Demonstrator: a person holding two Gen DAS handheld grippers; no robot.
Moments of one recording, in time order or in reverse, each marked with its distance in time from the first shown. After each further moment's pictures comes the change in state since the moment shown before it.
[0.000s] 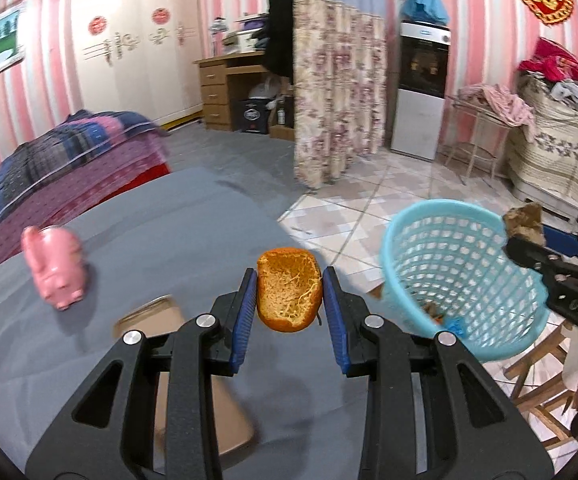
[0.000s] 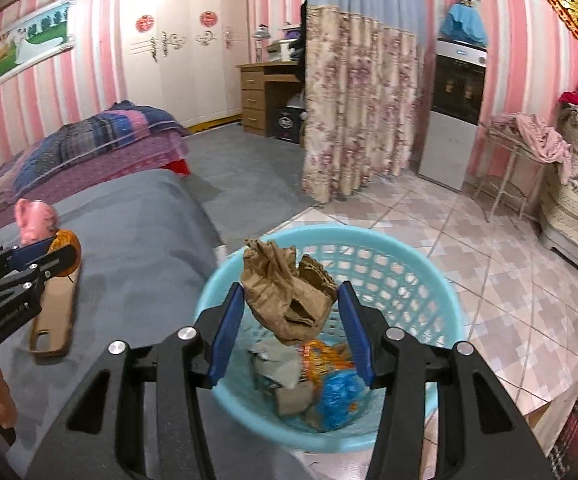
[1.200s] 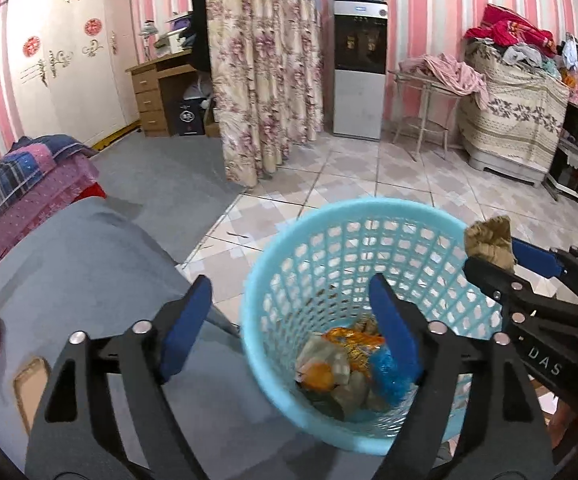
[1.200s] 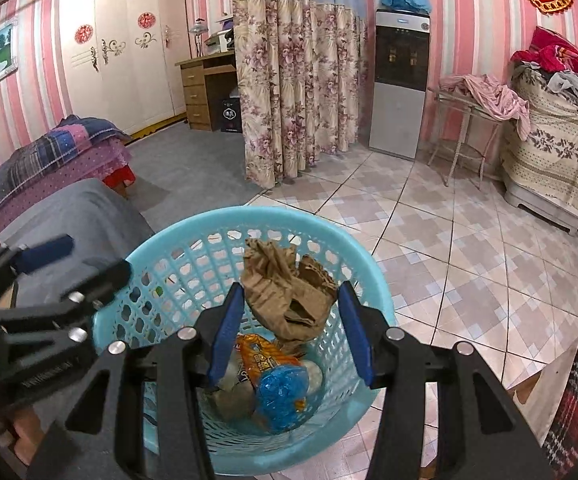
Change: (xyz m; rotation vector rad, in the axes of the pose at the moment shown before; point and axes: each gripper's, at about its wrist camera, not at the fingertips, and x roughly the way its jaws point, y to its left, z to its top) left arm 0.064 -0.100 0.026 0.121 0.032 -0.140; right arm 0.027 -0.075 -0.014 0.140 0.045 -0.117
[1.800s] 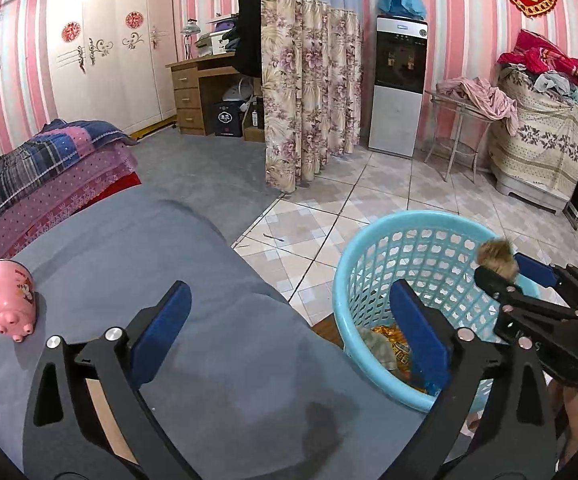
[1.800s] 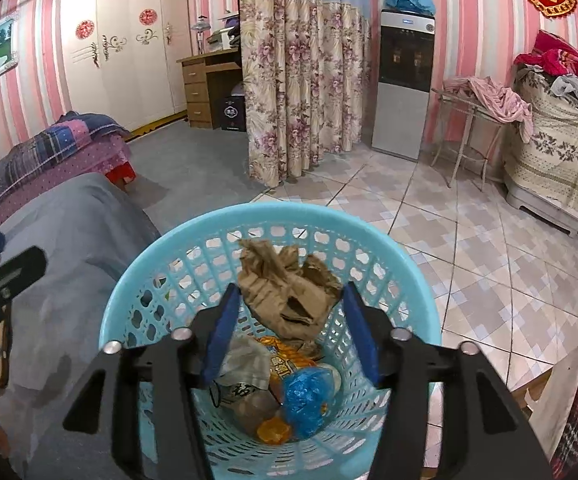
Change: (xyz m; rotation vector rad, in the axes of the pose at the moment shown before) left arm -0.030 0.056 -0.007 -0.085 -0.035 0.085; right arm 0.014 0.031 -0.003 -0.006 -0.003 -0.018
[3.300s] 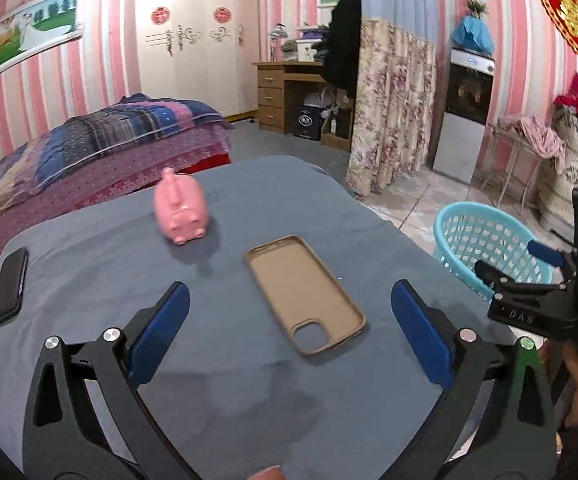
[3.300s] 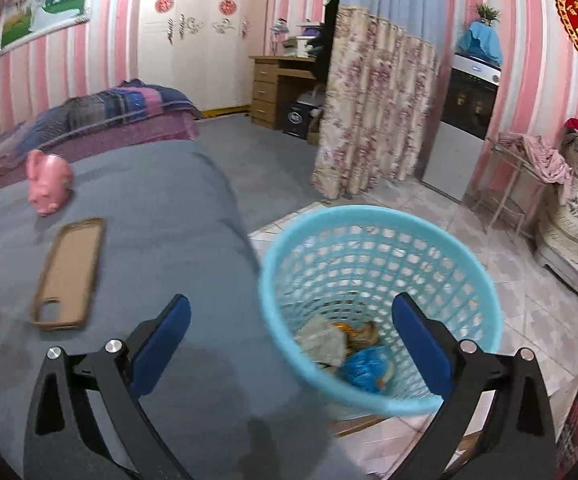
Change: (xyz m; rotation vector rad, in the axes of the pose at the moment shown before) left arm -0.171 0.119 -0.095 -0.181 -0.041 0.198; right arm -0.077 0.110 -0.037 -0.212 -0.055 0.139
